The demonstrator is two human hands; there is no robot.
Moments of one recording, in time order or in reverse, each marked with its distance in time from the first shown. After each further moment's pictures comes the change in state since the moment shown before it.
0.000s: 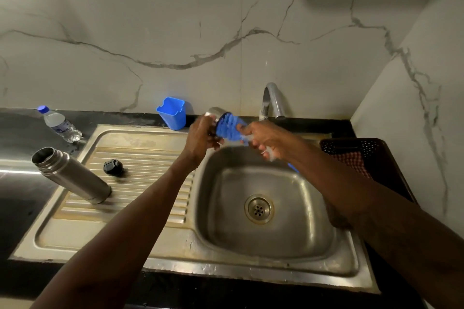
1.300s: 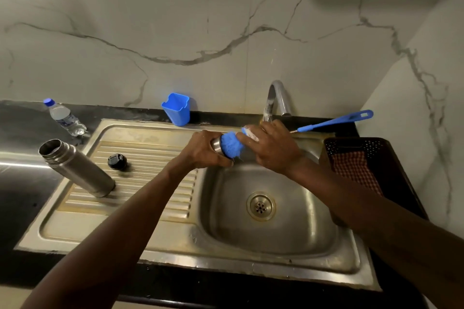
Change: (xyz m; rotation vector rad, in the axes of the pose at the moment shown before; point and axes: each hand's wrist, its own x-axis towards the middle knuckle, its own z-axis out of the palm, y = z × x) left_hand -0.014 -0.011 -0.030 0.703 -0.305 0.046; right_hand 0.035 0.070 -0.003 -1.453 0.741 -1.370
